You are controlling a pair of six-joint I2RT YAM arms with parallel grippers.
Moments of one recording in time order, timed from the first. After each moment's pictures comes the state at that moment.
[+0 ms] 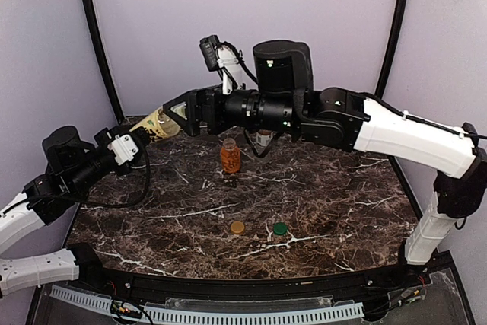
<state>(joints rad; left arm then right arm) -0.65 0.65 0.65 -0.09 -0.15 0.95 1.23 1.69 1.78 -0.21 0.06 0.33</state>
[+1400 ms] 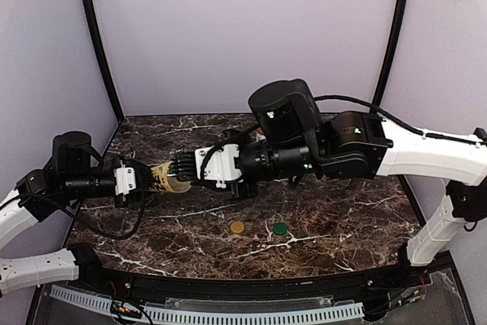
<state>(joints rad) -0.67 0.65 0.72 -0.52 0.26 0.91 1.34 1.59 1.62 -0.45 -0.04 -0.71</state>
